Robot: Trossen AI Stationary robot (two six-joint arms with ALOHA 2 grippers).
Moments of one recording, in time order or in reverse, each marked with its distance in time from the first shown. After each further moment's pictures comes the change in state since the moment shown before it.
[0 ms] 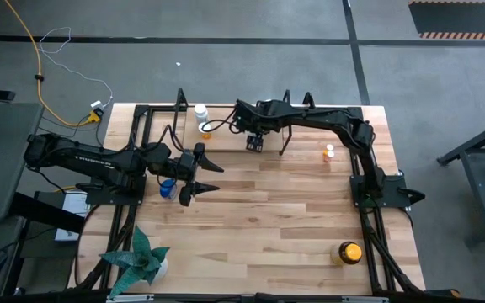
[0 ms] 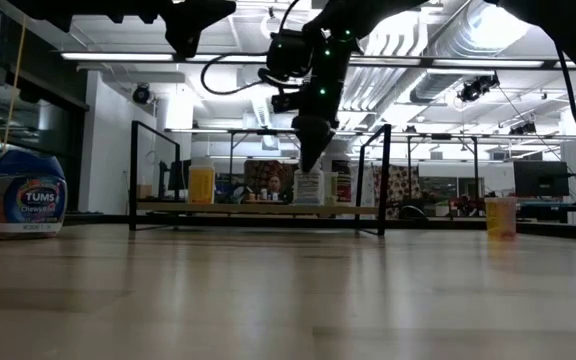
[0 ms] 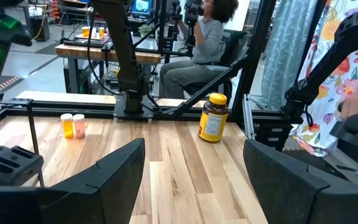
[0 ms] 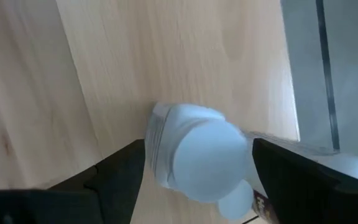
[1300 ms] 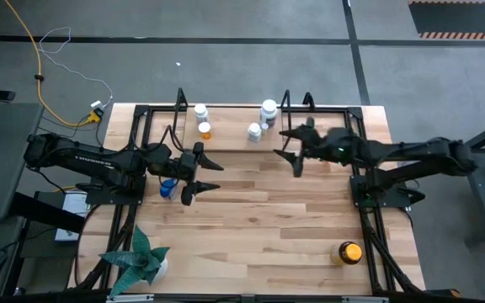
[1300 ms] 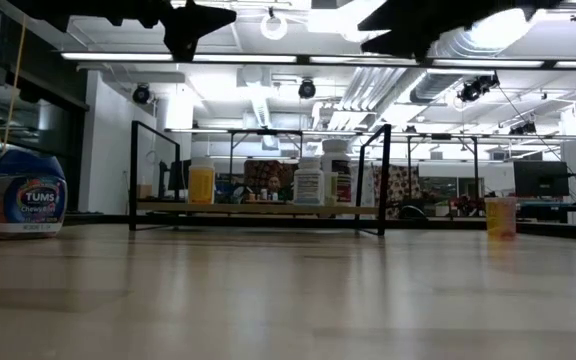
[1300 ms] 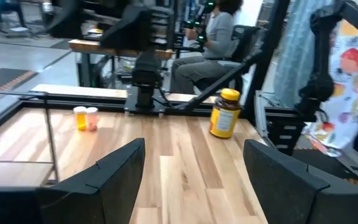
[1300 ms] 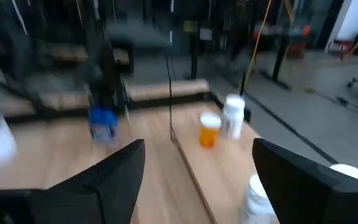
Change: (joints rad) left arm 0.000 0.000 0.000 -0.026 -0.060 0.000; right arm 0.239 -1.075 -1.140 1.127 -0.089 0.204
